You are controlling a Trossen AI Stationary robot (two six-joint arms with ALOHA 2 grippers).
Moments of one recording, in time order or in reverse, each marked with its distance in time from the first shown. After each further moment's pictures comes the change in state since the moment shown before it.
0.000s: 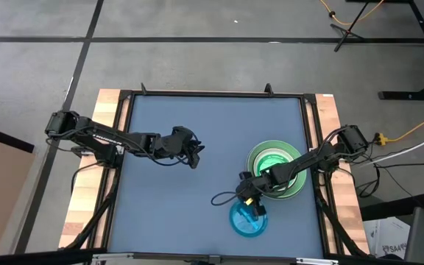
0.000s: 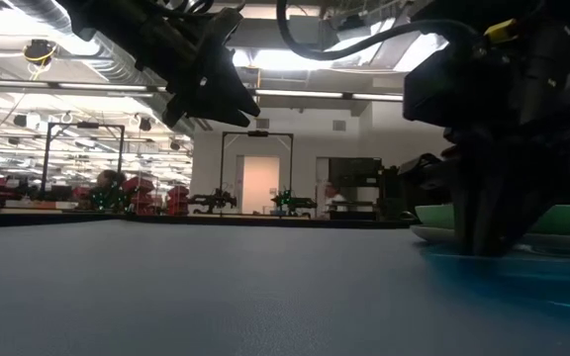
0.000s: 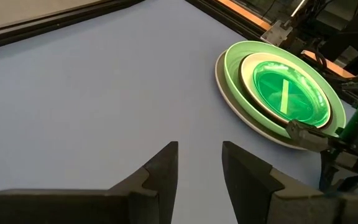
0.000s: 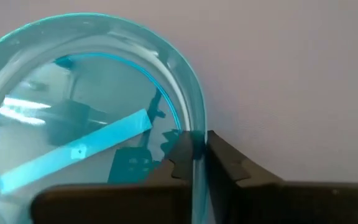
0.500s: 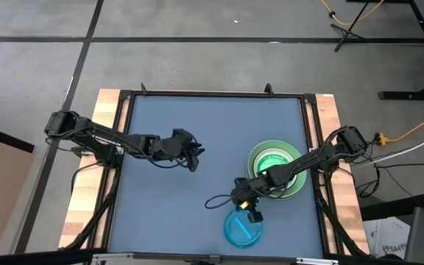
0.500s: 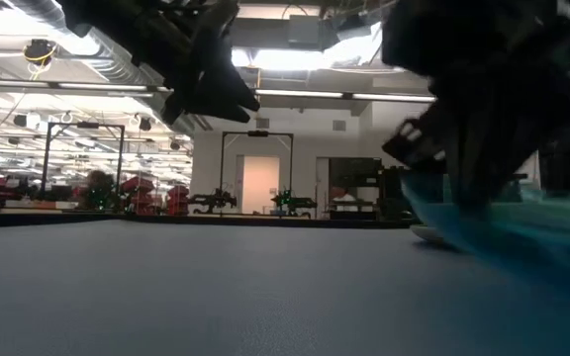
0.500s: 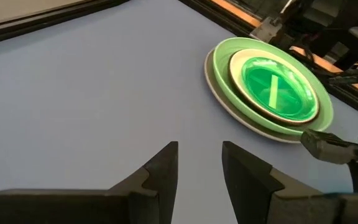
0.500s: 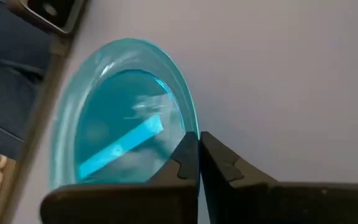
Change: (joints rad) left arm -0.030 -0.005 0.000 0.002 0.000 0.000; right arm 0.002 0.003 0.125 -0.019 -0.106 0.085
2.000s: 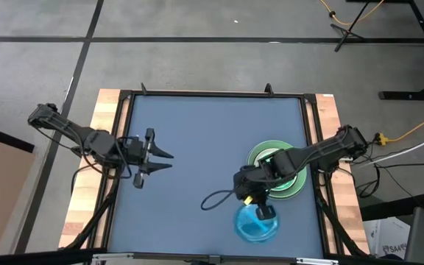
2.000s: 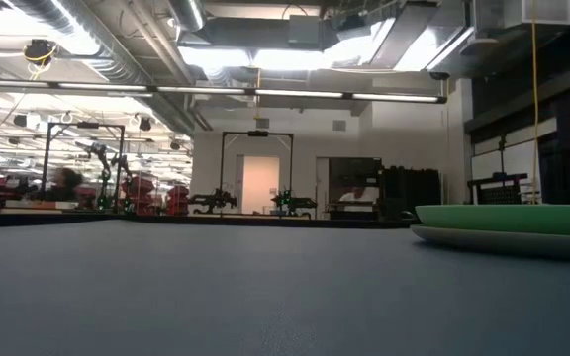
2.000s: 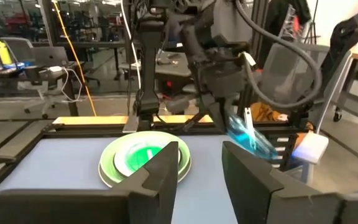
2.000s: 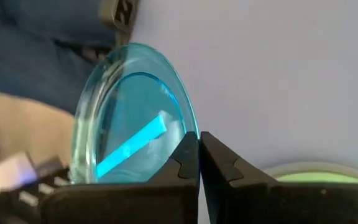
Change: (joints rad) left arm -0.339 -0.563 0.000 -0.072 0.070 0.551; right arm -0.006 -0.005 0.762 -1.000 -0.016 -0.045
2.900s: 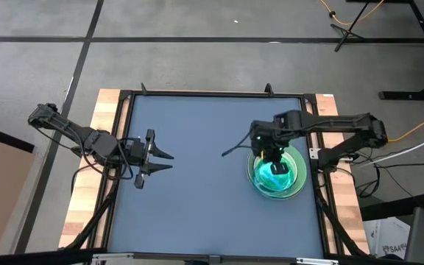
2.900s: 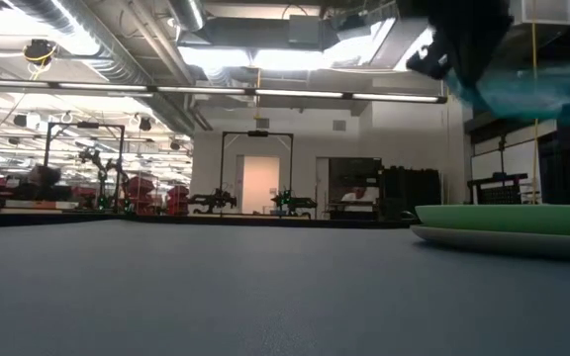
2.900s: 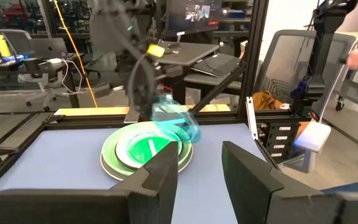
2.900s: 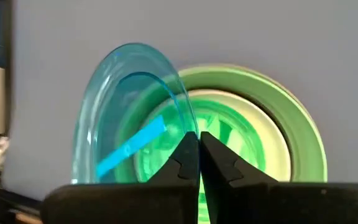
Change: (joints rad) left arm 0.001 0.004 0.000 -0.045 0.000 -0.003; right arm -0.406 -0.270 -0.340 -0.142 -0.017 -0.378
